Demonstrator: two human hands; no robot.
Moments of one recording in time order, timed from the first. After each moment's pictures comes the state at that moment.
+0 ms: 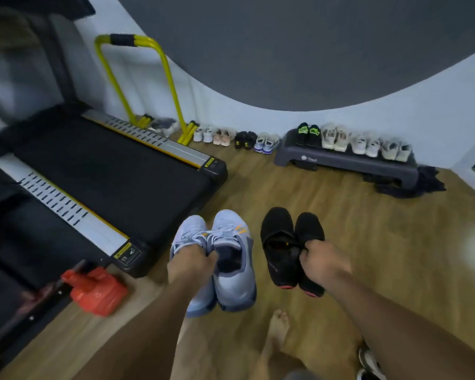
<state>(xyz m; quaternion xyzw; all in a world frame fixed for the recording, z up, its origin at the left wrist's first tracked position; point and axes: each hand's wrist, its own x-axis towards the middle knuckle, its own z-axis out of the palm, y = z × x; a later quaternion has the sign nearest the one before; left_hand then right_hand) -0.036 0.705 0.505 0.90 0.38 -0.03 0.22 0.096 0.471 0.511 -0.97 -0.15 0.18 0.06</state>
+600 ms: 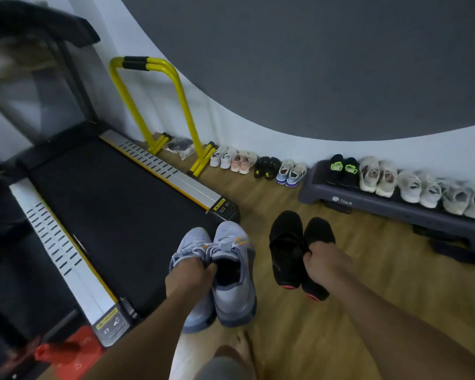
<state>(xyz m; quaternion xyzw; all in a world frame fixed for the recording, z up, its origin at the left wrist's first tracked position) 0.268 0.840 0.500 0.87 0.45 -0.07 0.18 0.448 0.624 0.500 -0.96 -0.18 0.18 0.08</state>
